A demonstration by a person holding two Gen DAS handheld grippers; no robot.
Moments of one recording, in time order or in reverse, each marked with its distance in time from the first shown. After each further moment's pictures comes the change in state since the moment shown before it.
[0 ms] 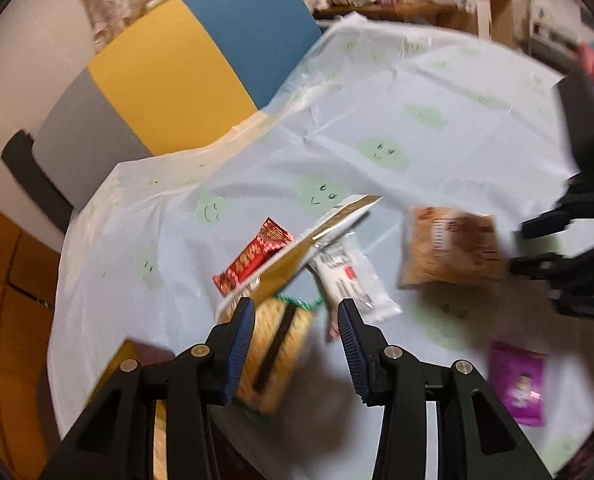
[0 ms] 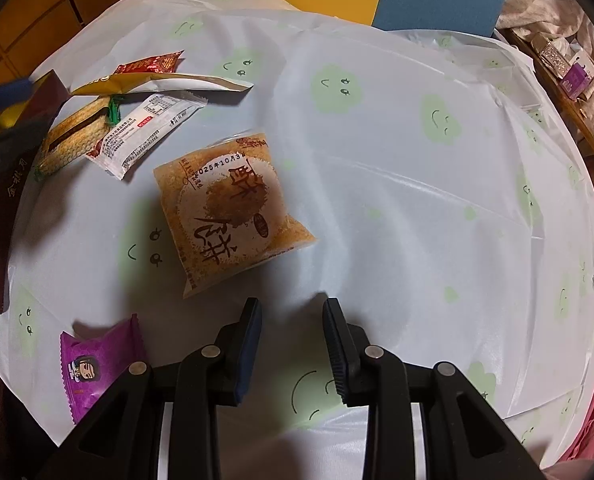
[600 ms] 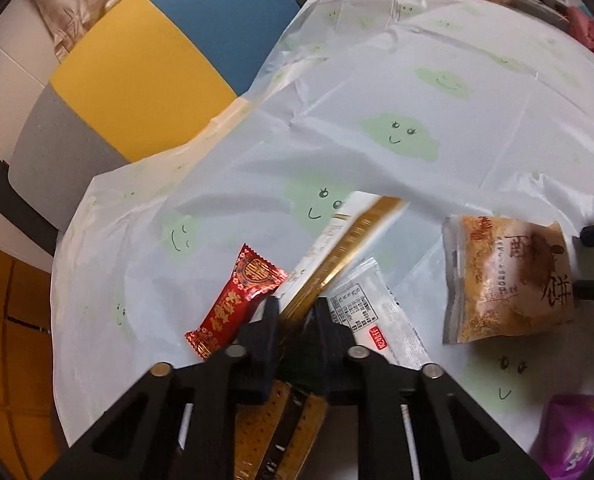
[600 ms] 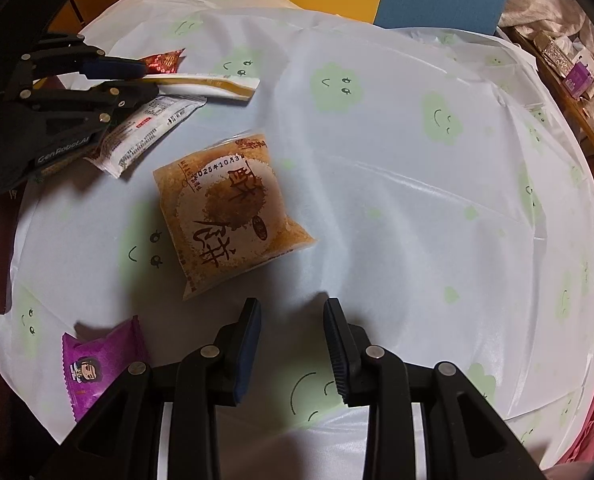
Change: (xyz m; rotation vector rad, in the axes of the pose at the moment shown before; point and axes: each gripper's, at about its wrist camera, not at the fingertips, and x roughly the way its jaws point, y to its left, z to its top) left arm 0.068 -0.006 0.032 0.085 0.049 -0.003; right arm 0.000 -0.002 0.003 0.000 0.007 0.006
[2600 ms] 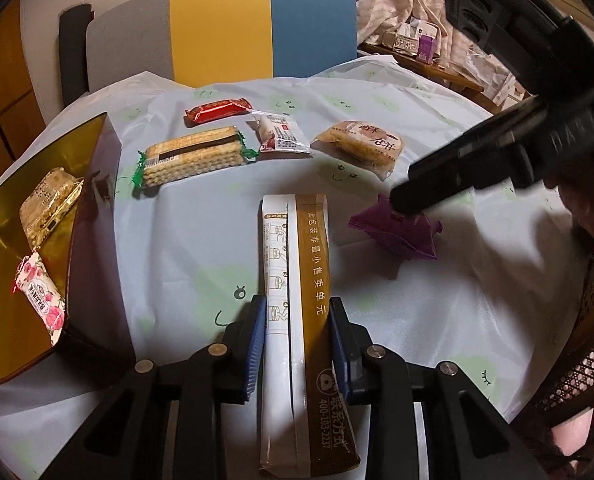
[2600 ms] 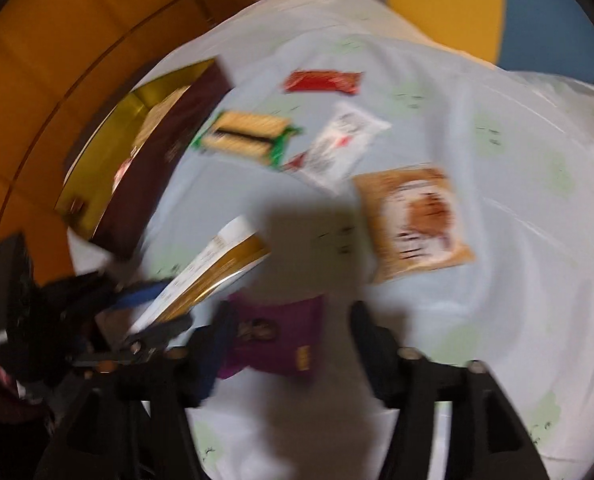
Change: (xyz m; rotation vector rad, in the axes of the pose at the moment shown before) left arm -0.118 -0.091 -0.192 -0.536 -0.167 -0.189; right arm -0.044 0.041 -0.030 -0.252 -0.063 0.396
